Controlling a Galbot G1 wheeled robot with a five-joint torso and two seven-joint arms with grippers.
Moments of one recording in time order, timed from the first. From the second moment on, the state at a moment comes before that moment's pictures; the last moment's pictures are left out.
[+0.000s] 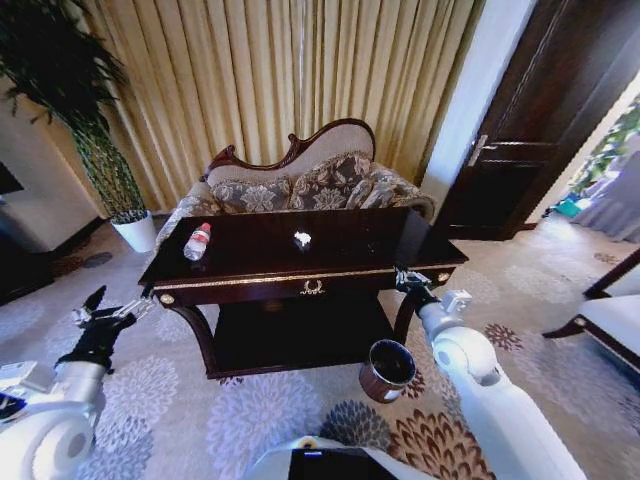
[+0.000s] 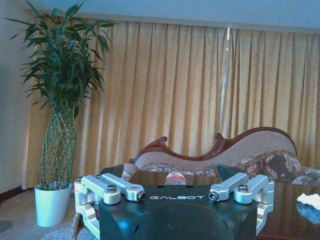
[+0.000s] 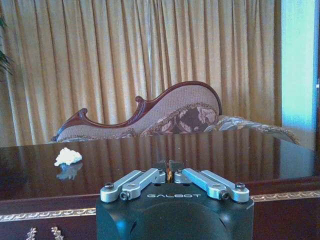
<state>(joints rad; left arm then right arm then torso) 1.74 -1.26 -1.15 -2.39 -0.69 0.24 0.02 -1.29 1.06 0.53 2.11 0.61 -0.32 0.19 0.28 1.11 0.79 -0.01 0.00</state>
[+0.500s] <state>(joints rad) 1.75 -1.26 -1.15 -2.39 -0.69 0.23 0.02 -1.31 1.08 0.54 2.04 0.56 -0.30 0.16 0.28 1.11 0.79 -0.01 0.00</state>
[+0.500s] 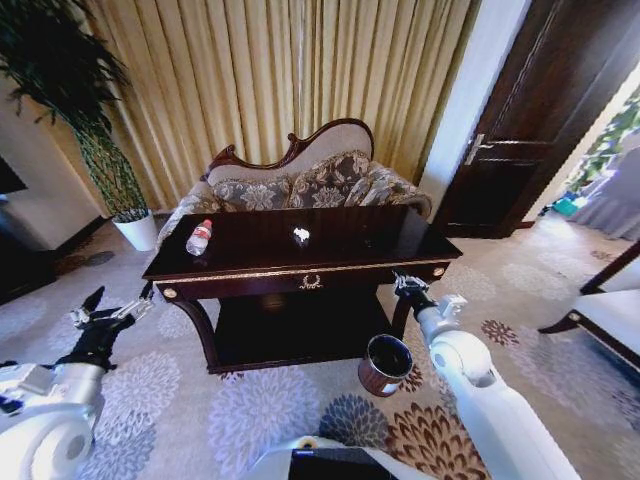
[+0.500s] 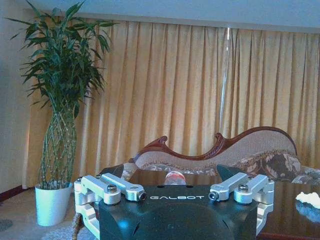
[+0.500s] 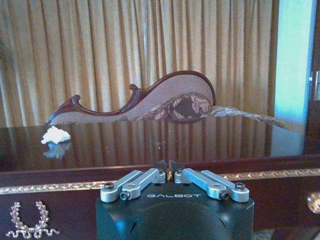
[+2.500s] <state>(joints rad) 1.77 -1.26 -1.15 -2.39 -0.66 0.22 0.02 -1.03 1.25 0.51 1.07 0.30 -0.18 0.07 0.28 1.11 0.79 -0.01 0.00</state>
